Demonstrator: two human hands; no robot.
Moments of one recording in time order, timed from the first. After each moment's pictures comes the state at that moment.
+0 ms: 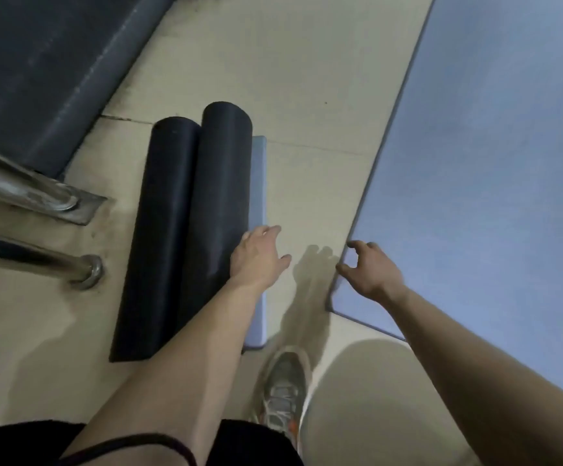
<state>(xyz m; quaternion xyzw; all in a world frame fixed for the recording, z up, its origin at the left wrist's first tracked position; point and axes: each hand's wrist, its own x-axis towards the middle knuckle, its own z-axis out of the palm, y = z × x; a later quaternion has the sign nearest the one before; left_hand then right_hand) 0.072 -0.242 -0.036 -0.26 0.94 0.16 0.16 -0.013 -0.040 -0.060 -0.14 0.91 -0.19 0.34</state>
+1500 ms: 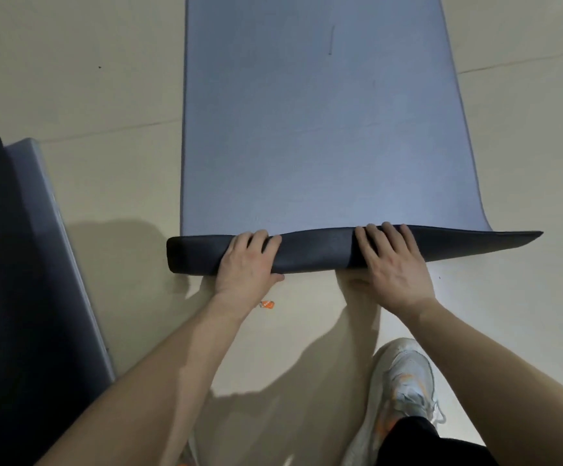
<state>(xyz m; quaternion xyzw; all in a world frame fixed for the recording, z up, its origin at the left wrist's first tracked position) -0.020 0.001 -0.181 0.11 0.98 0.02 0.14 -0.027 0.284 -0.184 -0.19 0.98 0.06 0.07</state>
